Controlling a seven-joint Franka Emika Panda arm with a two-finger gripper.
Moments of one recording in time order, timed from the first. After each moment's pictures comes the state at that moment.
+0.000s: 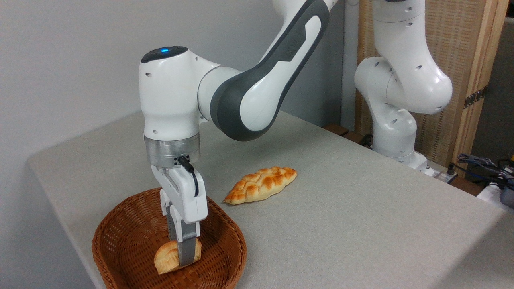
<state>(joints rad) -0.02 0.20 -0.02 -1.91 0.10 2.33 0.84</state>
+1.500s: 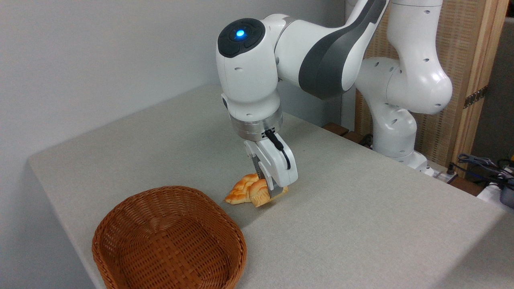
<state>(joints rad) -0.02 -0.15 0.11 -2.18 -0.18 1.82 1.18</state>
